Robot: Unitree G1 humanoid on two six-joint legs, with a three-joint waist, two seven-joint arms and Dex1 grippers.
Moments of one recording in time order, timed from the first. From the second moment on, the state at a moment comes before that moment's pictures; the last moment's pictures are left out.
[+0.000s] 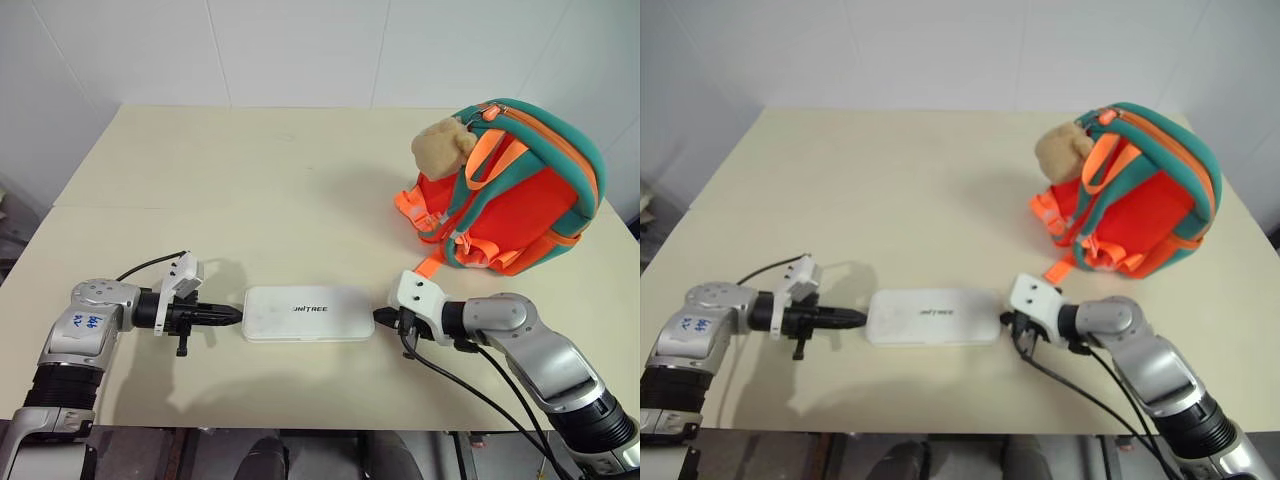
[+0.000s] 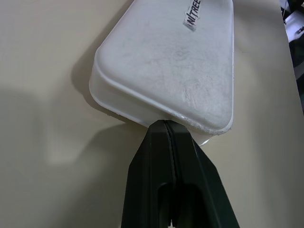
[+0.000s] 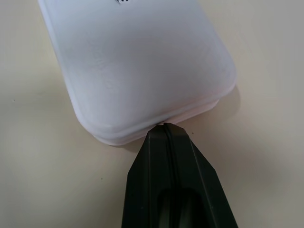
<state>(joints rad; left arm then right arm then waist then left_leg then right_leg) -0.40 0.76 0.04 0.20 -0.29 0.45 -1.38 -0.34 -0.72 0.26 -0.42 0.15 0.70 0.89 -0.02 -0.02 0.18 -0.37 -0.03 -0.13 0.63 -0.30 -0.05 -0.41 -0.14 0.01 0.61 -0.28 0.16</state>
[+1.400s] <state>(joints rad) -0.47 0.85 0.15 0.27 -0.39 0.67 -1.17 -0.33 -0.84 0.05 -0.35 0.26 0.66 0.93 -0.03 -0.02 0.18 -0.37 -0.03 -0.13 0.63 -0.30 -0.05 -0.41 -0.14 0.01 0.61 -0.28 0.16</state>
